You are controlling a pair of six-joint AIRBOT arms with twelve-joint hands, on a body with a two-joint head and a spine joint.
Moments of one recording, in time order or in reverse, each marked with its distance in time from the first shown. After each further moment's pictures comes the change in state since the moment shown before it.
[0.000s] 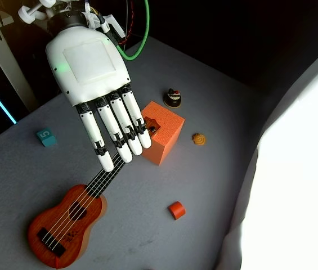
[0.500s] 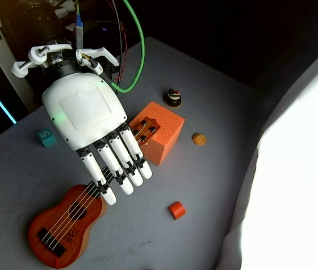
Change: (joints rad) left arm 0.076 -0.210 0.187 0.067 0.056 -0.058; right arm -0.013 -0.003 0.000 -0.008 0.043 -0.008
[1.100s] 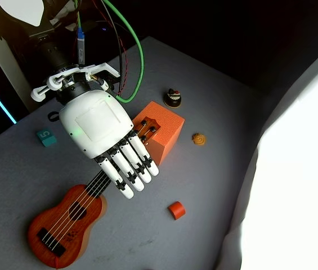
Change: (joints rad) left arm 0.082 -0.019 0.017 0.077 -0.010 -0.058; right arm 0.000 0.000 0.000 -0.011 0.013 -0.004
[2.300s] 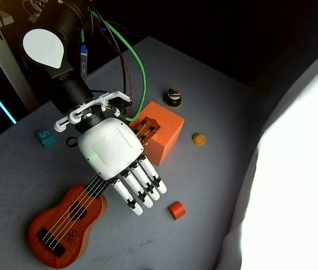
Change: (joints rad) left arm 0.118 -0.069 0.174 0.122 -0.108 -0.054; right arm 0.003 -0.009 0.000 -0.012 0.038 -0.023
